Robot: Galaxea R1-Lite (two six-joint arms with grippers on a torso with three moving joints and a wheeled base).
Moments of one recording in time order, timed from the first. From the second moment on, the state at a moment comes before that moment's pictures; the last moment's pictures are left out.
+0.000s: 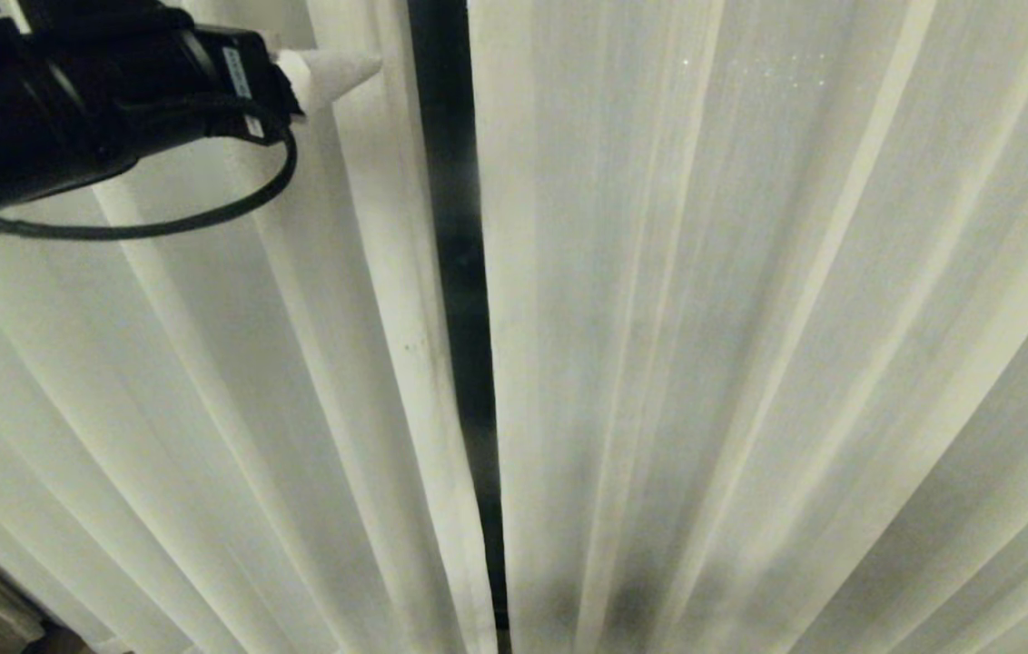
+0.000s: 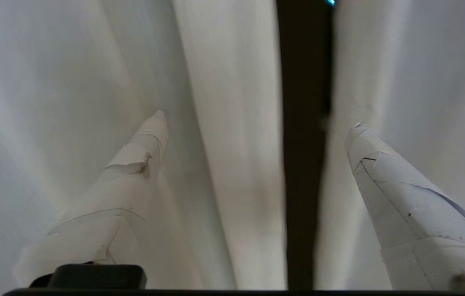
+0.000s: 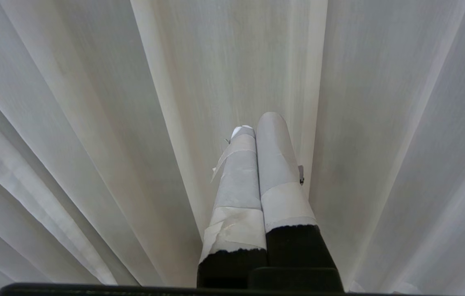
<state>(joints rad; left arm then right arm) -0.37 1.51 -1.32 -0.34 -0.07 0.10 0.01 0.00 0.00 -0.06 -0.06 0.10</state>
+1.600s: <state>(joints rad) -0.36 1.94 -1.77 -0.37 0.11 0.18 0.01 0.00 0.00 -0.06 -0.06 0.10</state>
